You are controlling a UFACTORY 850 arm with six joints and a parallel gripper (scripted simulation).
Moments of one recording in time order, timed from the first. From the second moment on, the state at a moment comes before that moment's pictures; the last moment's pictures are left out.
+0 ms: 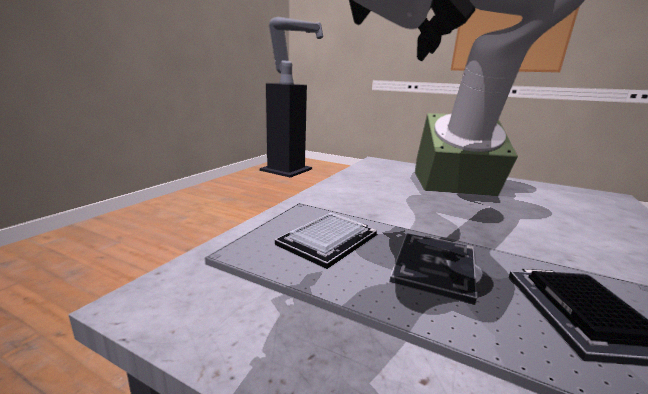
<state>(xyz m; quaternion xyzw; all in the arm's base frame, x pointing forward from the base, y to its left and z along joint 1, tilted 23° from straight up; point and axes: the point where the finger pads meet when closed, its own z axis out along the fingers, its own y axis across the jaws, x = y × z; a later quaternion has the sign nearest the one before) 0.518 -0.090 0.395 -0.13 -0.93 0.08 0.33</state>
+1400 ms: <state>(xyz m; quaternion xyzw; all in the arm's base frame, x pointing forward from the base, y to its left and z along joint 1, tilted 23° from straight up) 0.512 -0.052 0.323 -0.30 -0.90 -0.08 0.29</state>
